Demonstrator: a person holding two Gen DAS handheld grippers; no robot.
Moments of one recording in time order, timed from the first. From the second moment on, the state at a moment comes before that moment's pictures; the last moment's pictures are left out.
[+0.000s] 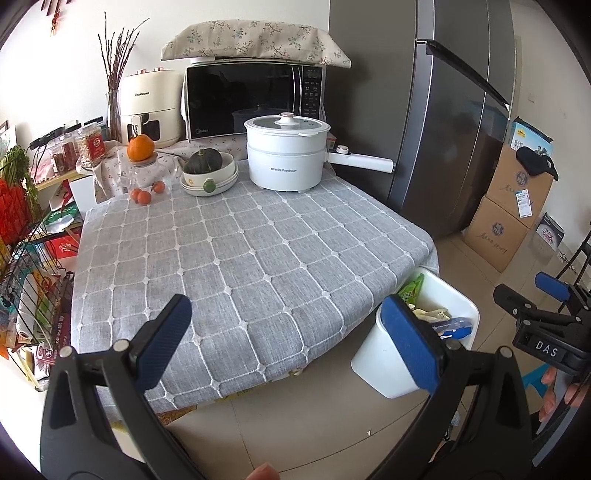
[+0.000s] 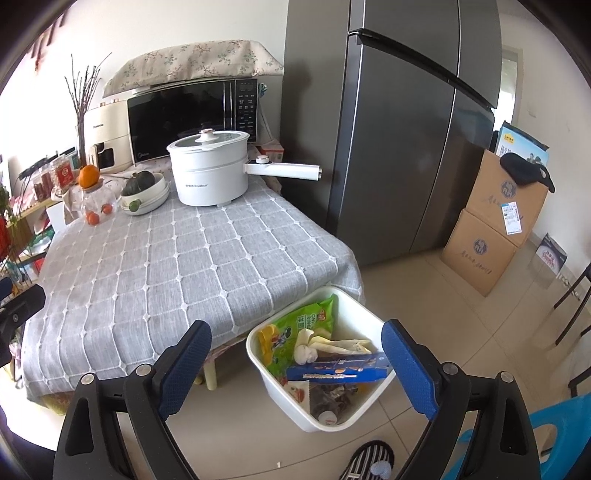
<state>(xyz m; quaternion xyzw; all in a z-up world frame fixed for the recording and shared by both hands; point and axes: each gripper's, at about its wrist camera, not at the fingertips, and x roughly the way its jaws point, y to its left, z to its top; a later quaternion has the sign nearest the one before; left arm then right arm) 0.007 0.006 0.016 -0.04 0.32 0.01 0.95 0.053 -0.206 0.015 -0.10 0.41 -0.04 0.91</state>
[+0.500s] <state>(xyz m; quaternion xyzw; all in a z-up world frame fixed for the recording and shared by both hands) 0.007 0.002 0.015 -0.03 0.32 0.00 0.95 0.053 -0.207 0.012 -0.10 0.41 -0.04 0.91</state>
